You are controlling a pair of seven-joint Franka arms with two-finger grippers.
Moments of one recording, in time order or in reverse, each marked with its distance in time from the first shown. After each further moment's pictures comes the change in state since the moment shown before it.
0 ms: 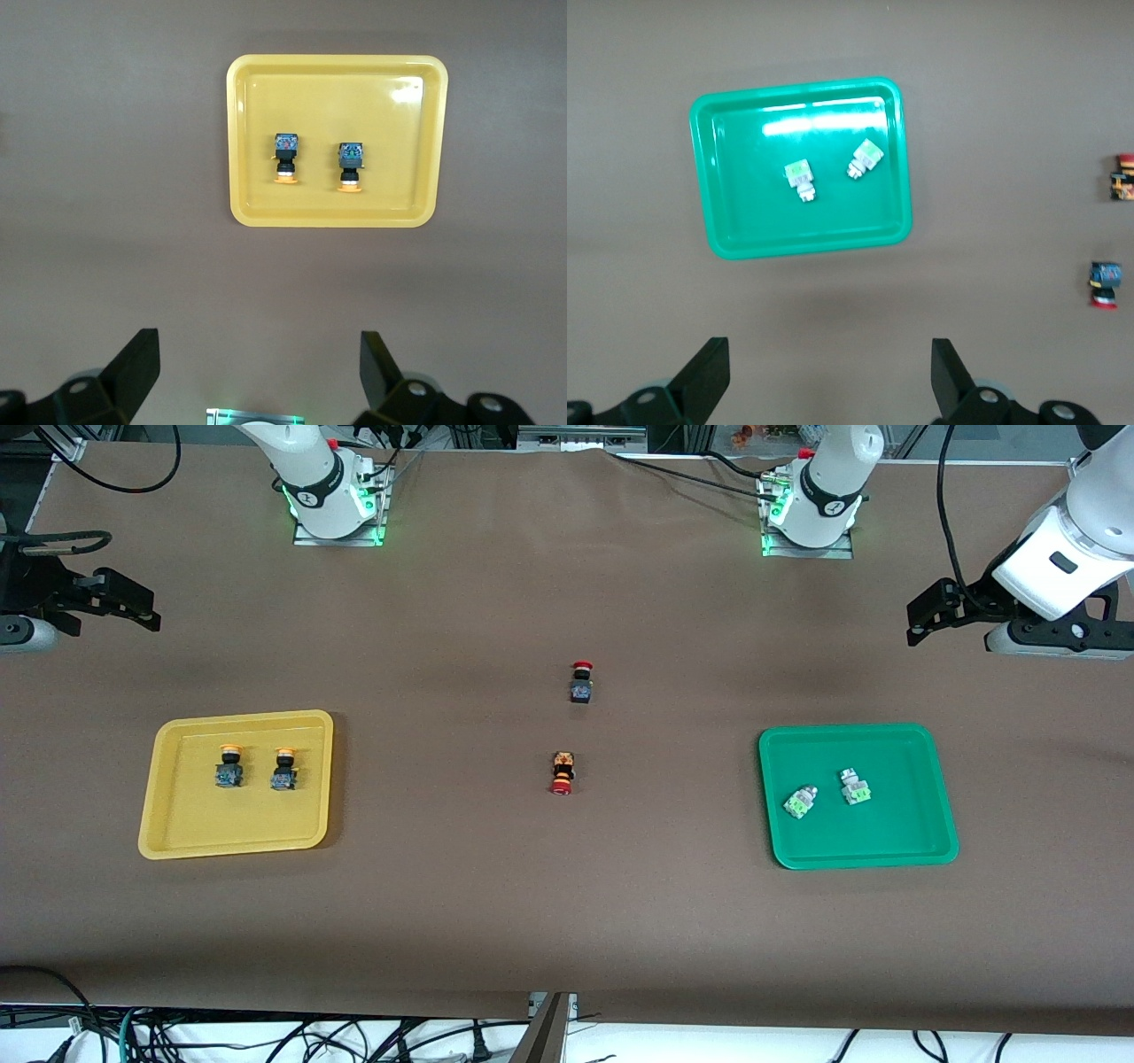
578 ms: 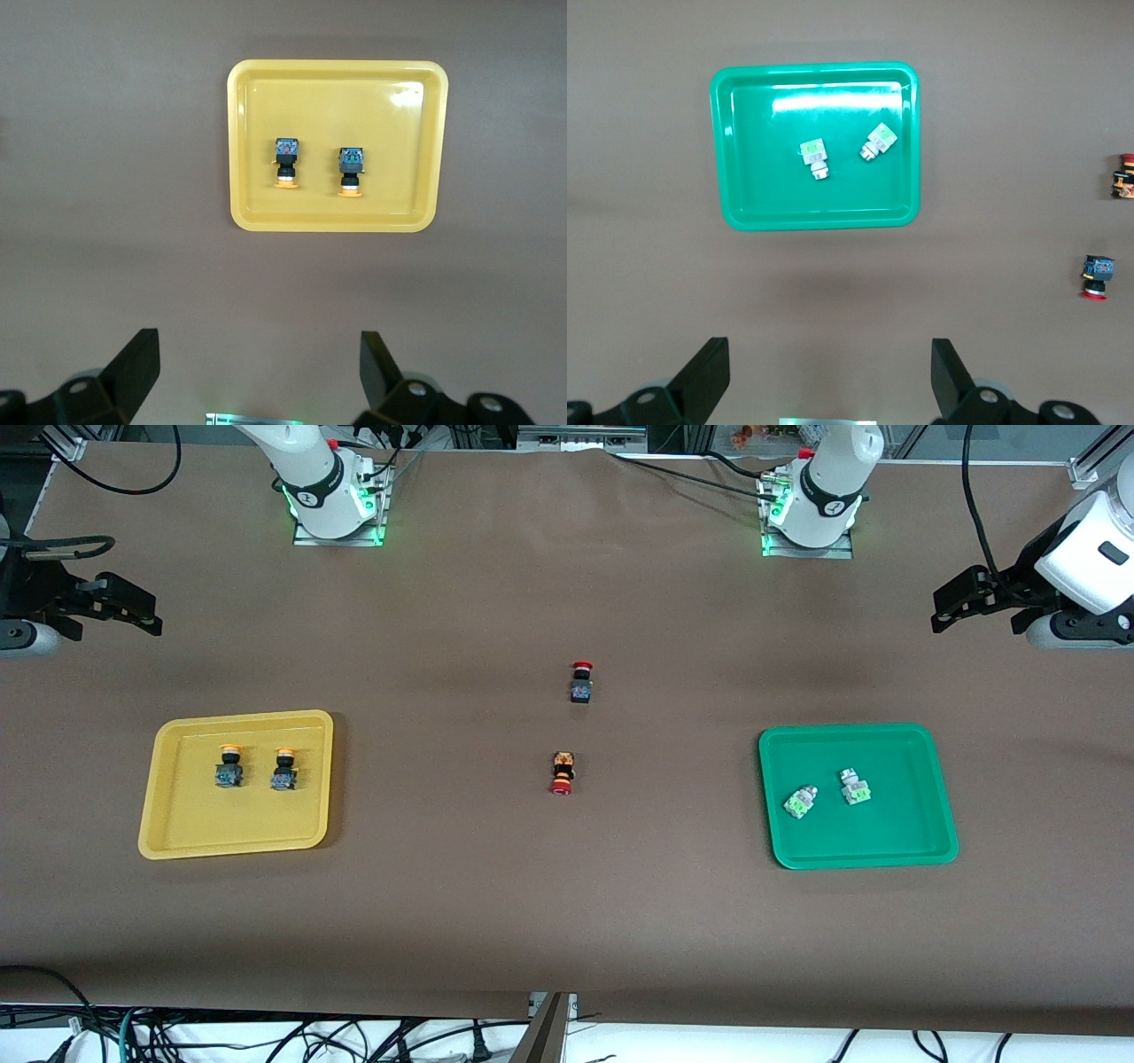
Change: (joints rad) left arm 0.009 0.039 0.018 0.104 0.001 -0.111 -0.054; right arm 0.000 0.006 0.003 0.004 0.000 0.008 0.000
